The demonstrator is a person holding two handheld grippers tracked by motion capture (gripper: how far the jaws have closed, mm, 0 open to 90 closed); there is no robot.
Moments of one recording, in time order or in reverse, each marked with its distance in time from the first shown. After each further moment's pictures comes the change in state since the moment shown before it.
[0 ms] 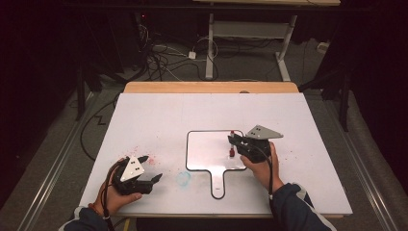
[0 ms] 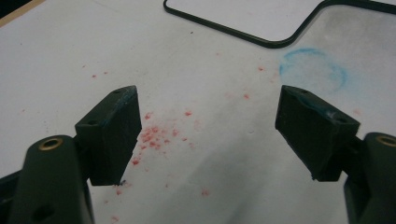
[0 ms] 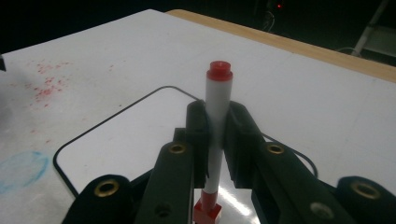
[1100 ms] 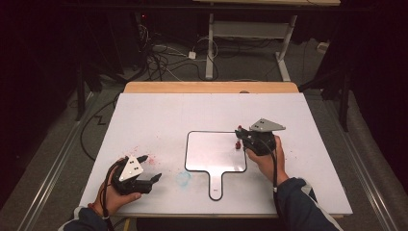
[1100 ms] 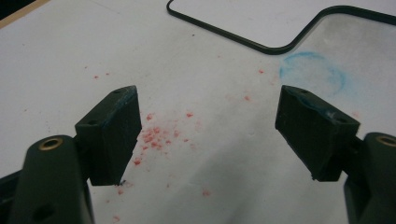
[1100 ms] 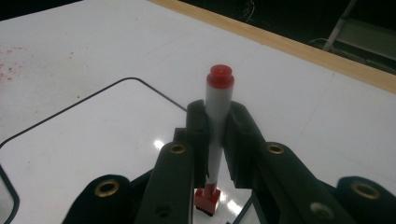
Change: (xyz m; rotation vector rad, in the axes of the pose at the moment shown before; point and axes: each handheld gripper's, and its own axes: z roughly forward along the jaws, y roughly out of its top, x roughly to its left) left arm 0.002 0.000 -0.001 -0.008 -0.004 -0.011; right arm -0.023 0.008 -0.002 0.069 -0.091 -0.024
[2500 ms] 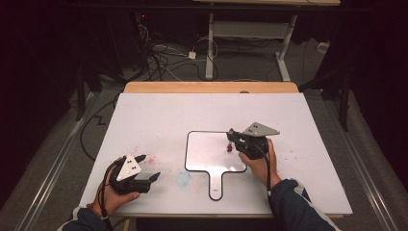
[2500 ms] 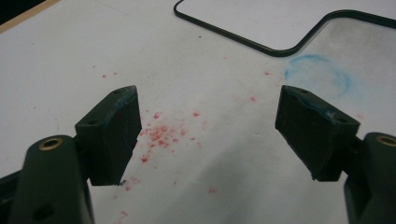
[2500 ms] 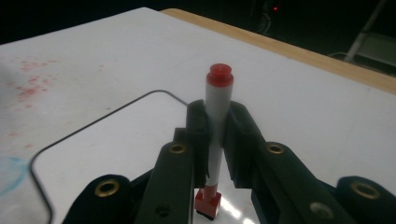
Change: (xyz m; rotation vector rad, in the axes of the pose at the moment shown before) left arm 0.002 -0.001 -0.003 -0.012 0.013 -0.013; right arm 0.021 -0.003 0.008 -0.066 0.074 0.002
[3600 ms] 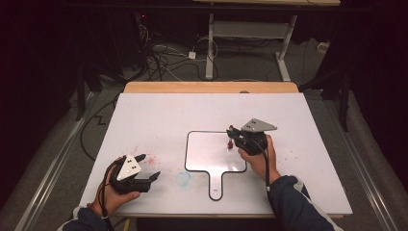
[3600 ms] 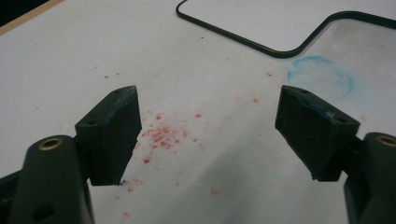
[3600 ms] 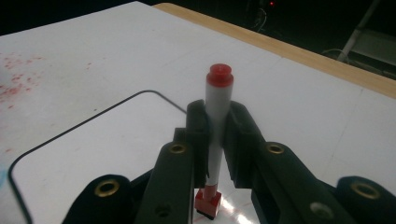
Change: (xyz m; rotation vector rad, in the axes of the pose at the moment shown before) left arm 0.001 0.000 0.001 -0.003 0.003 -0.003; right arm -0.007 0.007 0.008 0.027 -0.019 -0.019
